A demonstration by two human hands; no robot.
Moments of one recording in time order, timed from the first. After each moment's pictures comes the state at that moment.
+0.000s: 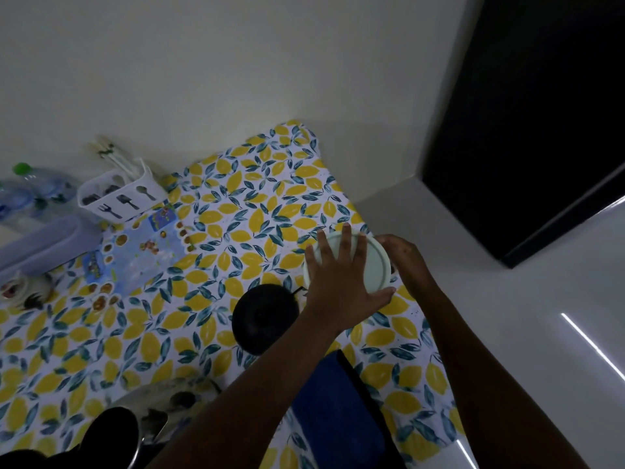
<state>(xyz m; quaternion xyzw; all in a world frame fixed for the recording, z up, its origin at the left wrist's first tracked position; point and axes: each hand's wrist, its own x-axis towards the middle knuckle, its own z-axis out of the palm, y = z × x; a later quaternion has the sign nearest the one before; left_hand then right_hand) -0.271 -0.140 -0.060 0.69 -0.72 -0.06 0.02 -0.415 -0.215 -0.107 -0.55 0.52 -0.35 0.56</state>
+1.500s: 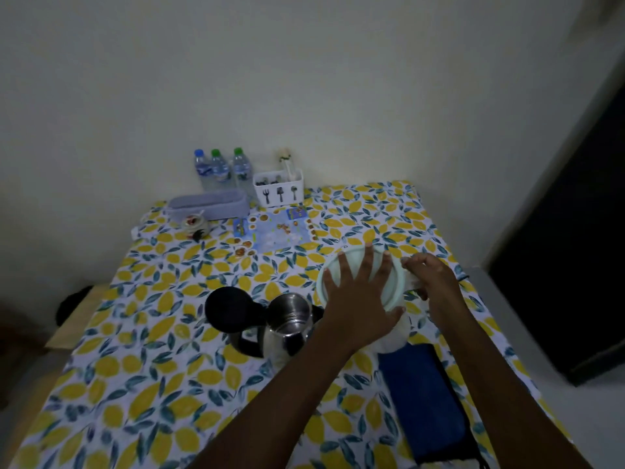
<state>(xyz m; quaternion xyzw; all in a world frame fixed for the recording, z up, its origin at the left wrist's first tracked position) -0.130 0.113 0.047 0.75 -0.64 -0.09 0.14 -0.257 -0.004 0.029 -0.58 0.45 -0.38 0.56</state>
